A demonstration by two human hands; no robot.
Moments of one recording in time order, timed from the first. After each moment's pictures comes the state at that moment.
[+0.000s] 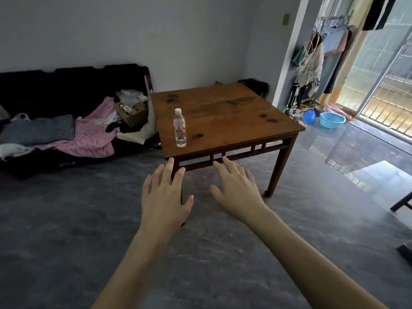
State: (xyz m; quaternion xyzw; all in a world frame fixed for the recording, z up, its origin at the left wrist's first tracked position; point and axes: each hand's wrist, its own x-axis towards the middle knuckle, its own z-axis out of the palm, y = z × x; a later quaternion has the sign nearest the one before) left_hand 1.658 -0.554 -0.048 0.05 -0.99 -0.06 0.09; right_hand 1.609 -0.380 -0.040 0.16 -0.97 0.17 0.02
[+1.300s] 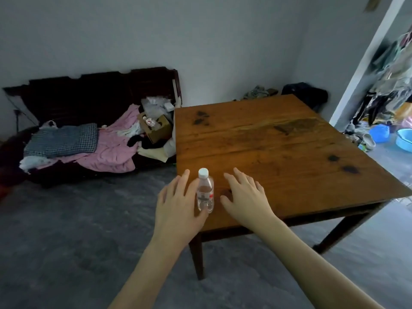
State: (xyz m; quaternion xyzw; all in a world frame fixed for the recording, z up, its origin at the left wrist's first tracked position) left_hand 1.255 -0.659 -0.057 0.09 -0.99 -0.07 0.09; right_hand 1.170 -0.501 -0.060 0.21 -0.96 0.19 -0.06
